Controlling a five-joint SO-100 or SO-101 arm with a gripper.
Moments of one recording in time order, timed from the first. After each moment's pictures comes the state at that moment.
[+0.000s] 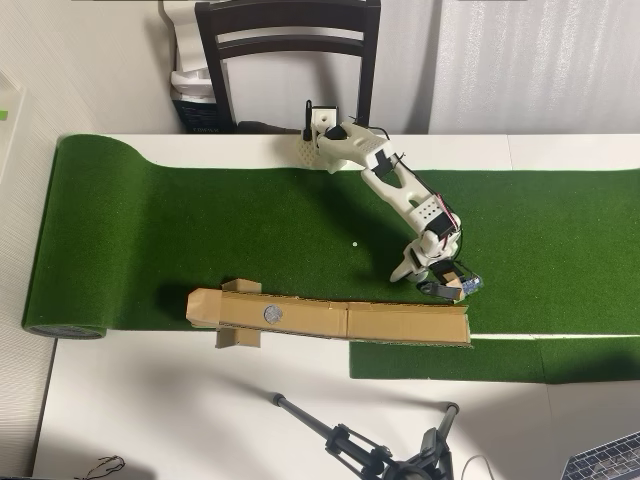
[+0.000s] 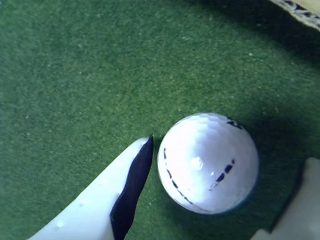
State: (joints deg) arm -40.1 39.4 33.1 87.0 107.0
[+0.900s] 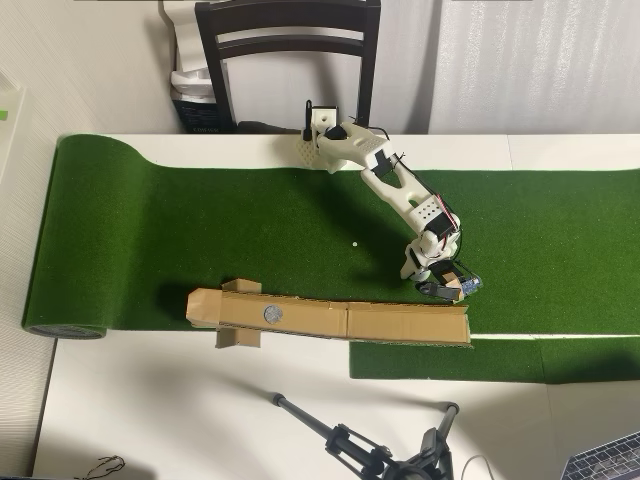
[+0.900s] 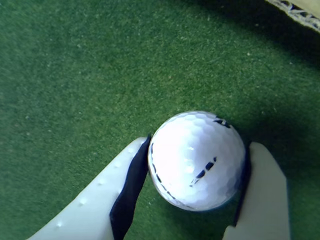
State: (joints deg) arm -39.9 39.3 32.2 87.0 107.0
